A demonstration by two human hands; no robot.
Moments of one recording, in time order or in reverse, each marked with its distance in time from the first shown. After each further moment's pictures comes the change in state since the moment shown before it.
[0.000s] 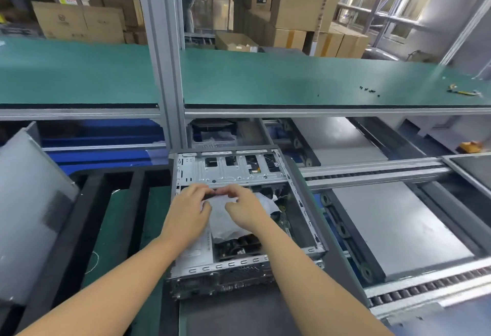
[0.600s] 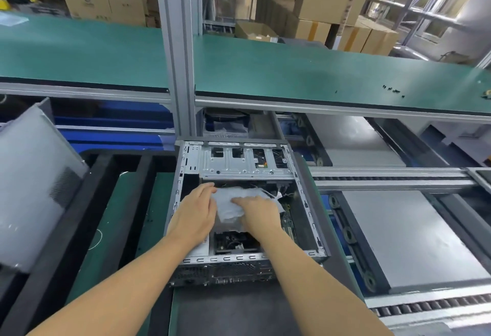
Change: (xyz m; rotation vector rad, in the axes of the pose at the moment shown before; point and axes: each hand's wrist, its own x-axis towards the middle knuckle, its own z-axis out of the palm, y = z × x) left_hand -0.016 0.006 0.035 0.044 -0.033 -0.137; right_hand 0.020 0.076 -0.005 -1.060 -0.003 -0.169
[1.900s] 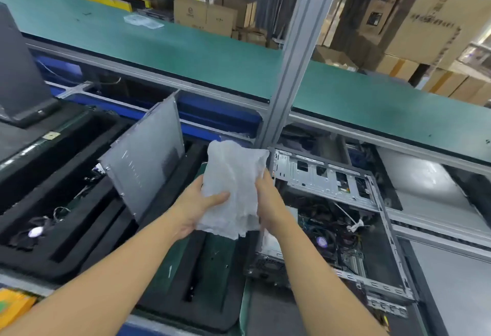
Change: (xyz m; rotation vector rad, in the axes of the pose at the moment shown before) left_hand -0.087 -0.114 -0.161 -1.225 0.015 -0.455; right_hand -0.004 -0.211 -0.094 1.493 -0.286 -0.084
